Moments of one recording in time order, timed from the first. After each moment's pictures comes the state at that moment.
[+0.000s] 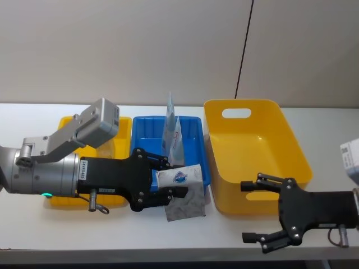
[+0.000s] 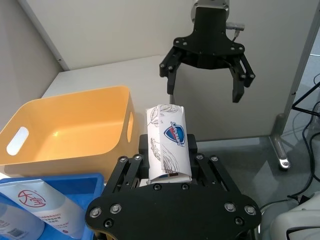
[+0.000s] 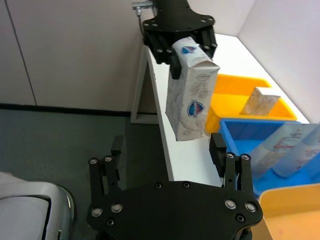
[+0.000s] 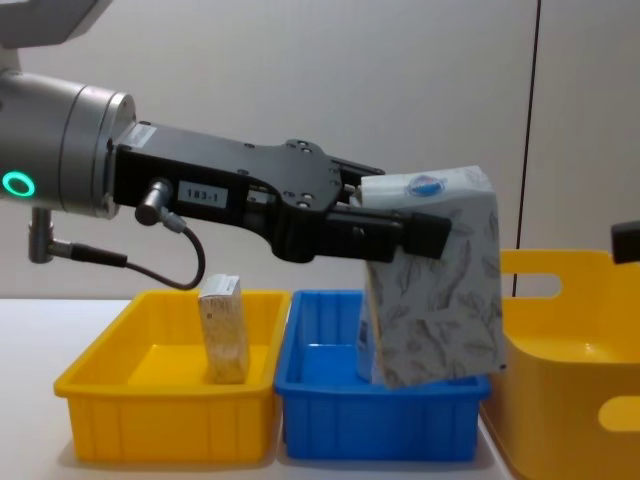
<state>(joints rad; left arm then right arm) -0.62 0.55 0.63 -1.57 -0.46 0.09 -1.06 0.21 0.84 -0.30 -1.71 0.54 -0.04 1.11</state>
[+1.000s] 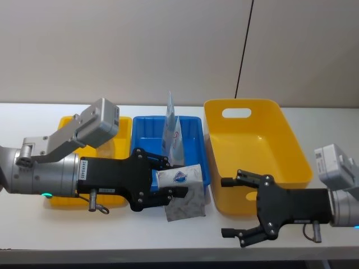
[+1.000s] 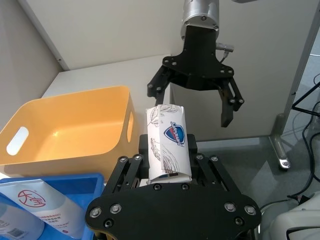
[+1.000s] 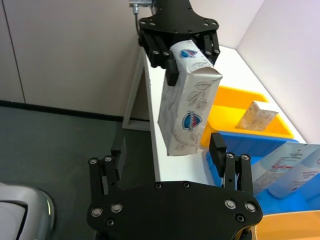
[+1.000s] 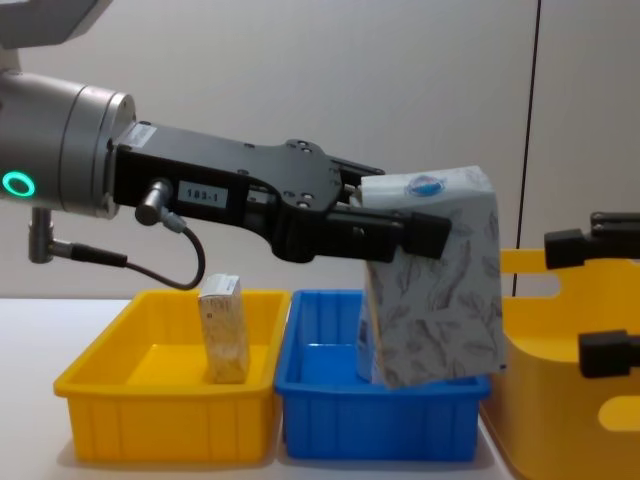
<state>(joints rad) -0.62 0.55 0.63 -1.57 -0.46 0.09 -1.06 0.30 0.76 -0.39 -1.62 0.47 -0.14 1.10</state>
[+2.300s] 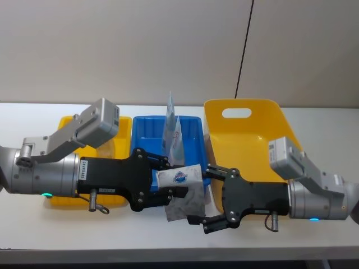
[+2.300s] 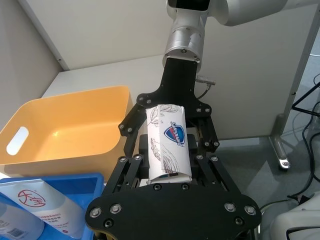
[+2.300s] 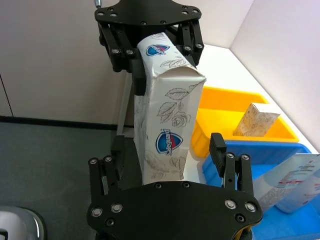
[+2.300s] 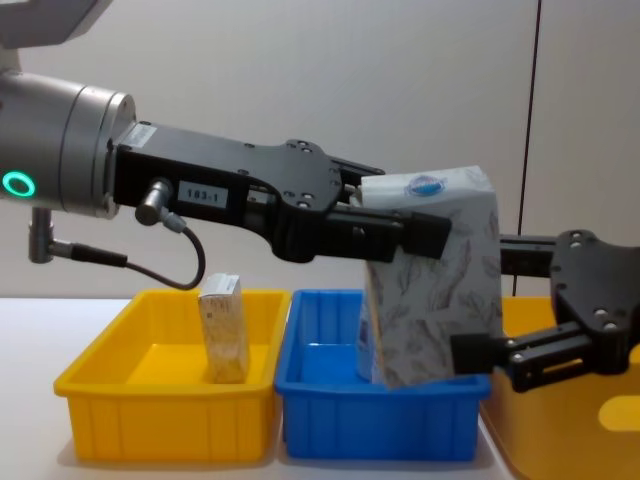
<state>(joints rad) -0.62 0.55 0.63 -1.57 -0.46 0.09 -1.06 0.41 0.62 -0.50 -1.47 0.42 -0.14 1.03</state>
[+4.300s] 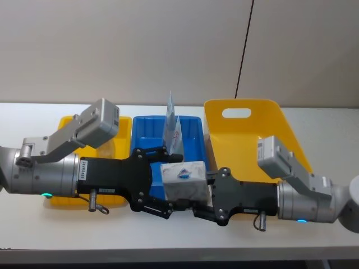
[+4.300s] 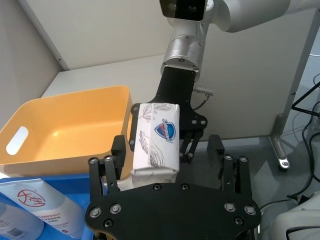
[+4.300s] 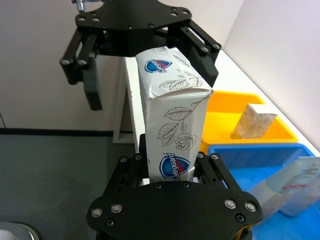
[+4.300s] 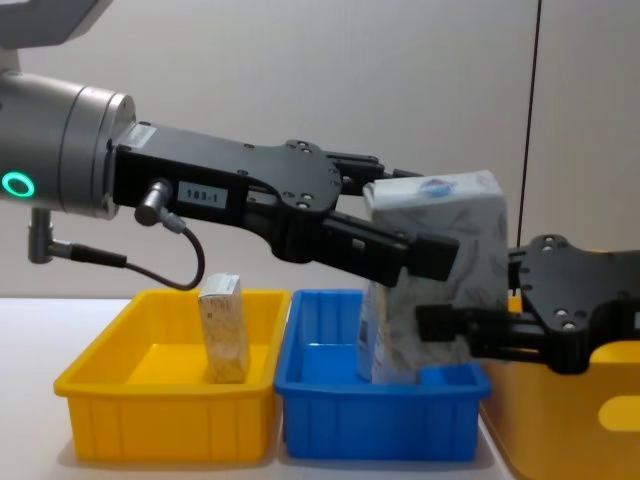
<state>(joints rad) -0.62 0.55 0.63 -1.57 -0.46 0.09 -1.06 0.42 0.59 -0.54 -1.47 0.43 -0.13 0.96</state>
